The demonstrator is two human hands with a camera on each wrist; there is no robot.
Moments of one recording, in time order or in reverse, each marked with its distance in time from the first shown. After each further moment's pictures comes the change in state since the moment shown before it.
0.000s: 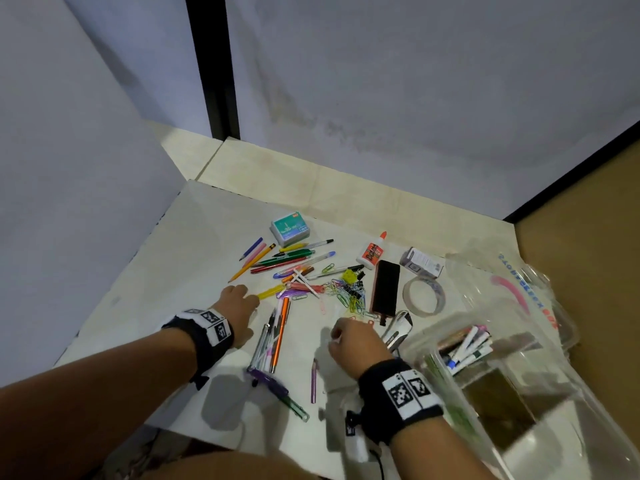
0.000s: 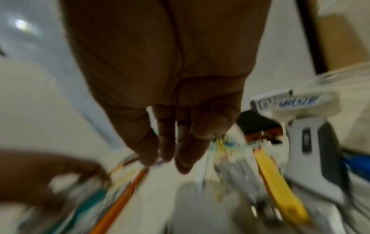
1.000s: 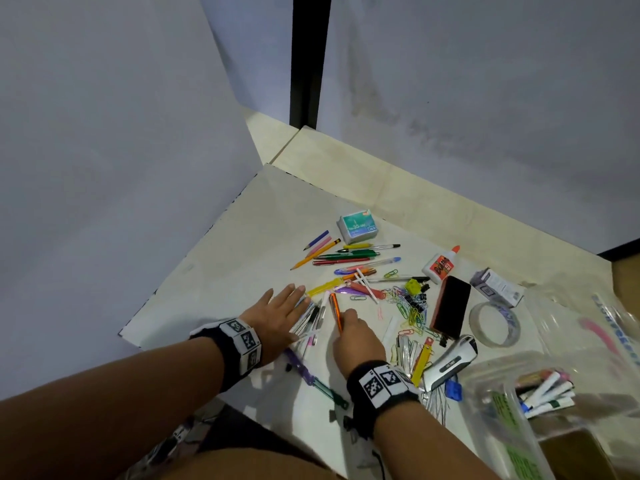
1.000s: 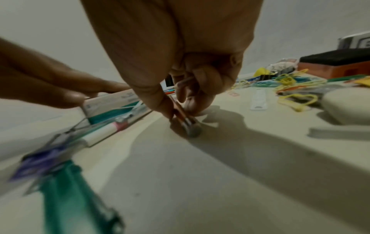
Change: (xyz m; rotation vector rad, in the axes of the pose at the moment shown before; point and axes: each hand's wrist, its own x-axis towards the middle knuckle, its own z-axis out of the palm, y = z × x) left_hand -0.039 -0.023 0.039 0.185 0.124 0.145; right_hand 0.049 -0.052 0.075 -0.061 0.022 -0.039
